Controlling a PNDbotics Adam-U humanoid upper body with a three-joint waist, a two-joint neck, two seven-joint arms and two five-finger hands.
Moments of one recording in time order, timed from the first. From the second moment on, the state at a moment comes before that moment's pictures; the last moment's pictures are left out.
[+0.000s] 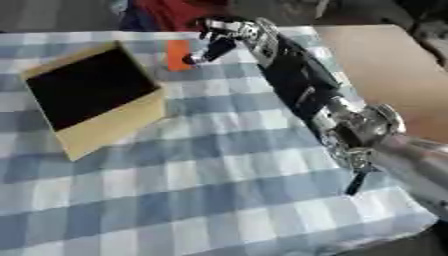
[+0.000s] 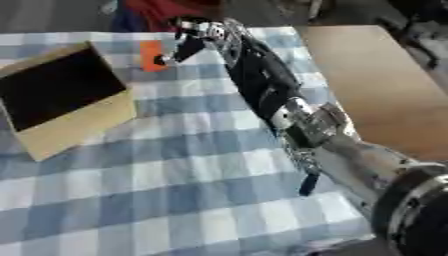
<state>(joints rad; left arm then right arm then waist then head) -0.32 0.23 -0.13 -1.98 -0.33 -0.30 0.24 -1.00 -0.57 -0.05 -0.67 0.73 -0.30 0.44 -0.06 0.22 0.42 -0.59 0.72</state>
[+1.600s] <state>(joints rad) -0.32 0.21 -0.12 -1.98 -0.35 -0.30 0.25 -1.01 -0.58 -0.06 -0.69 0.72 -0.30 0.41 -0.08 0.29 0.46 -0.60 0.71</state>
